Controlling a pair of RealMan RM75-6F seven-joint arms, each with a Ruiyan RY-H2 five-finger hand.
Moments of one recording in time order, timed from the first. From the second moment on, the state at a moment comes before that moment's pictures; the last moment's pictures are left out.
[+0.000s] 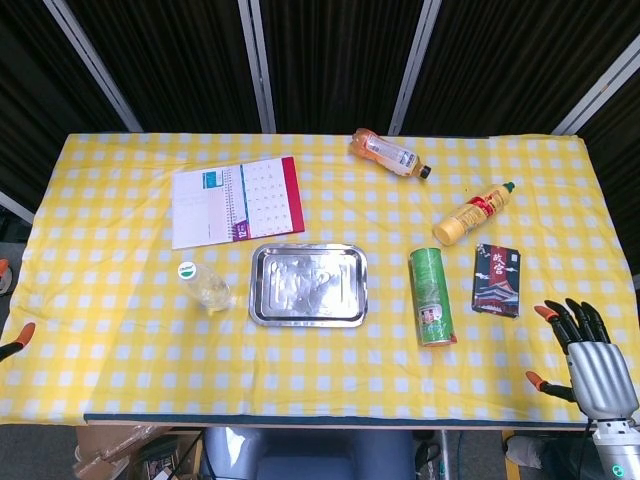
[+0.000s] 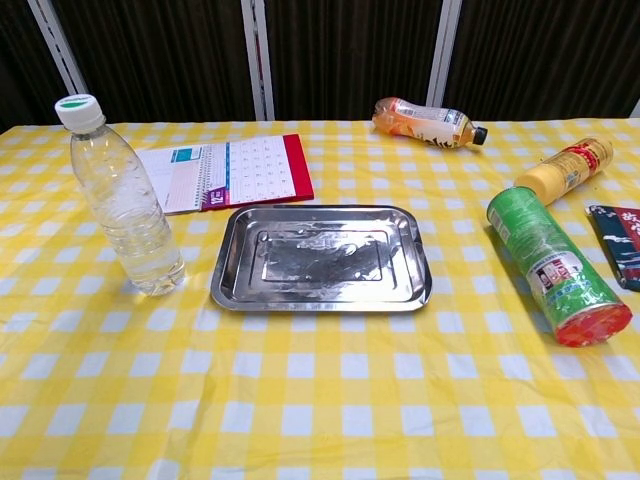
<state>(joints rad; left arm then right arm) -0.08 -1.14 -0.13 -1.62 1.33 1.53 0.18 0.05 -1.03 0.02 -1.74 -1.56 1.48 0.01</state>
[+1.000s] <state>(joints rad) -0.35 -1.20 -0.12 -1.68 1.41 0.98 -0.59 0.05 -1.01 0.01 -1.77 -1.56 1.46 0.03</state>
